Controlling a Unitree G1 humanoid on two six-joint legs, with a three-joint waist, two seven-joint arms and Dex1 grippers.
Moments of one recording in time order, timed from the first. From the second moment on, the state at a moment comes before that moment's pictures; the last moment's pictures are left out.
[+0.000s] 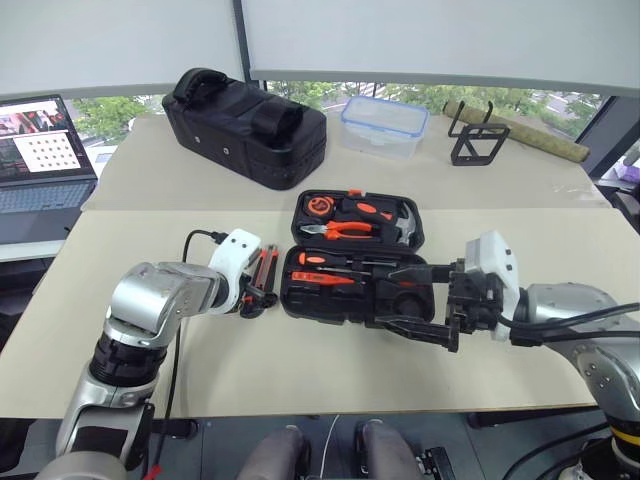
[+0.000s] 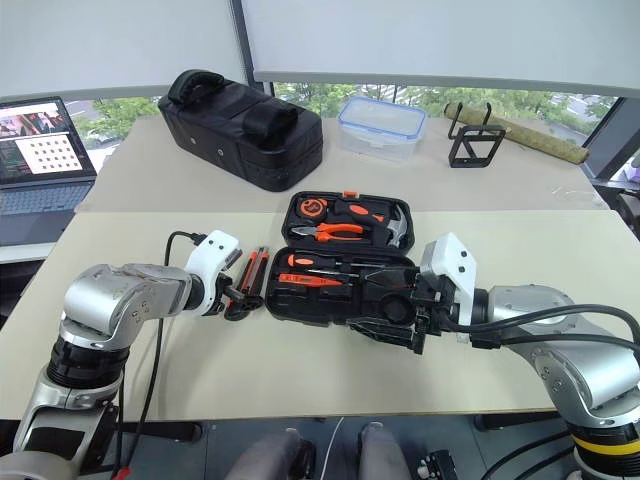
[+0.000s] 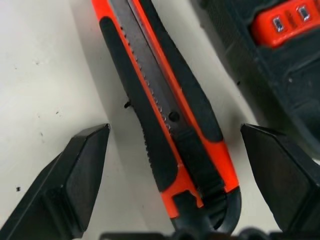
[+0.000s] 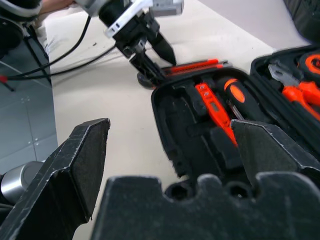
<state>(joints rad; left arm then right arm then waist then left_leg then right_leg) -0.60 0.57 -0.12 -0.32 -0.39 1.53 -0.39 -0.21 -0.85 -0.10 -0.59 0.76 0.73 0.86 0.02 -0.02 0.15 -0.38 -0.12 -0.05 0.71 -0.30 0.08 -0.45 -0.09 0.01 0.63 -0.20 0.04</state>
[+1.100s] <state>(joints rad) -0.93 0.66 -0.58 0.14 -0.12 0.44 -1.52 0.00 -0.91 -0.23 -0.69 0.73 0.68 0.86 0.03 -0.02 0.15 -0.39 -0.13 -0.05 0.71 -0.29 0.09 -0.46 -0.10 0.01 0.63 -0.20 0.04</state>
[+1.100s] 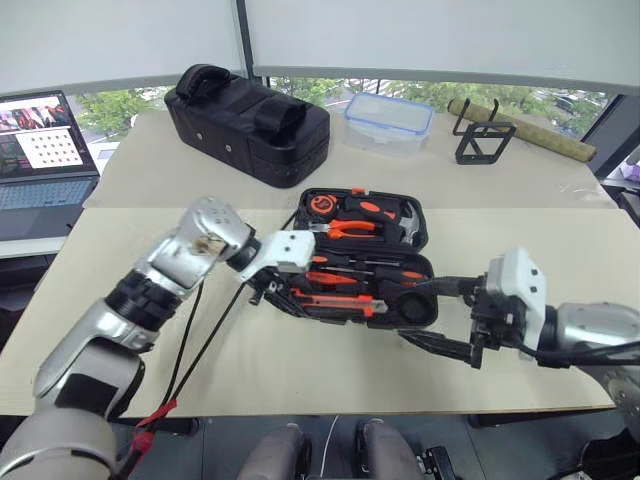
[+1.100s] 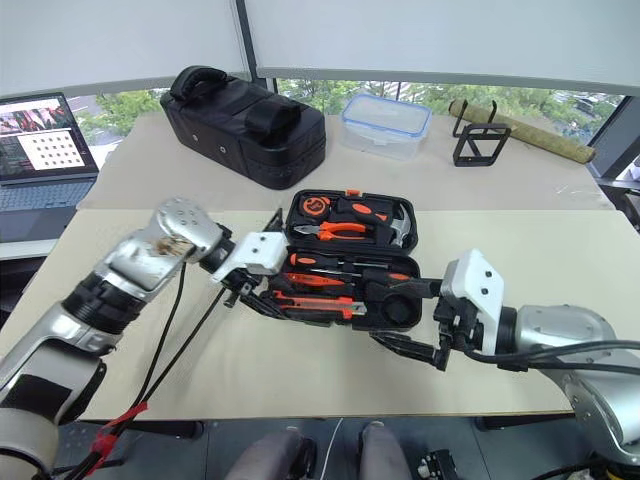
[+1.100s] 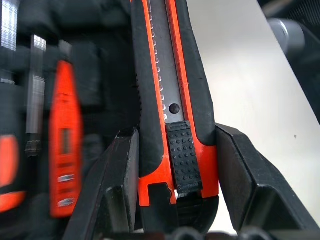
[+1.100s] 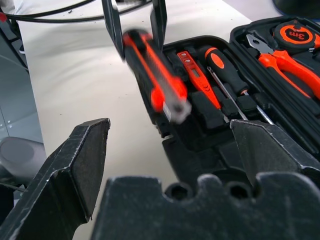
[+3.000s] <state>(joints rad) -0.92 0.56 -0.56 0.35 0.10 0.16 -1.52 0.01 -0.90 -0.23 -0.71 0.73 0.69 0.80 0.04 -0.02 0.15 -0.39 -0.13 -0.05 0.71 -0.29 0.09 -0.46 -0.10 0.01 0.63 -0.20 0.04</state>
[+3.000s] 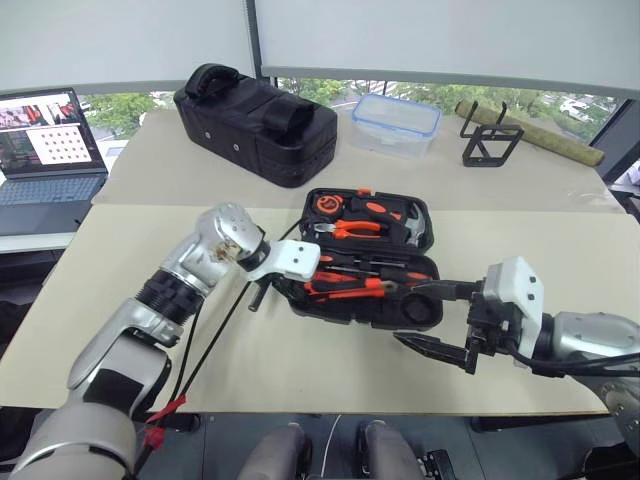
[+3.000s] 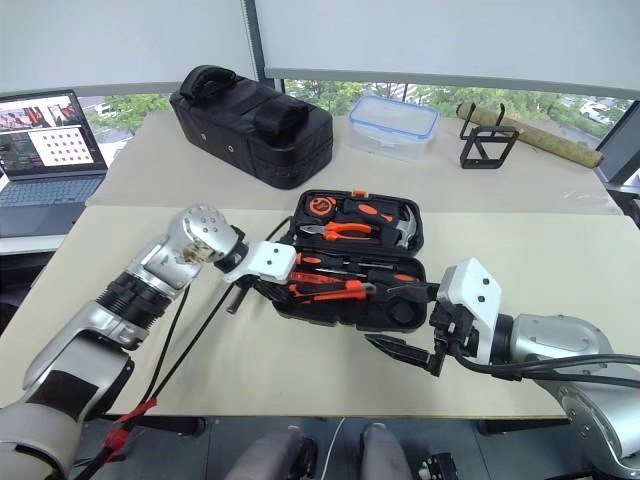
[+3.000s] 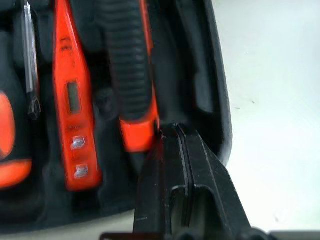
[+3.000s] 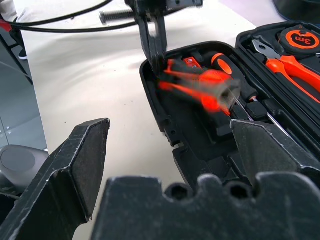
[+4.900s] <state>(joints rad) -1.03 0.38 -0.58 0.61 0.12 -0.09 -1.47 0.07 -0.90 -0.25 -0.74 0.77 0.69 0.76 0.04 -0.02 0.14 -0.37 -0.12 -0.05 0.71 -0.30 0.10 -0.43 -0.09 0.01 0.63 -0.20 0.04</state>
